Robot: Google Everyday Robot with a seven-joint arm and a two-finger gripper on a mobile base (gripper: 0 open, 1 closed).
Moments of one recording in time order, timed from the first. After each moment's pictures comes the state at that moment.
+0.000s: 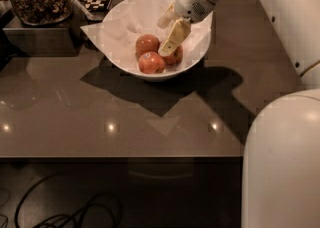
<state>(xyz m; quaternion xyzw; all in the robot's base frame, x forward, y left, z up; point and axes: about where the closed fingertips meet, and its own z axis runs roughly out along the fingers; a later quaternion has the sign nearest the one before) 0.659 -0.022 0.924 -0.68 0.66 0.19 0.27</state>
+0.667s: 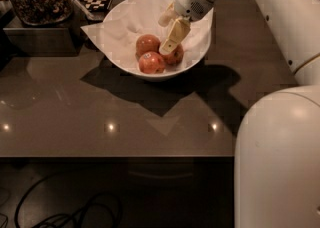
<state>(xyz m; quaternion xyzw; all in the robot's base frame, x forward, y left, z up) 0.673 -0.025 0.921 -0.68 0.66 0.18 0.26</state>
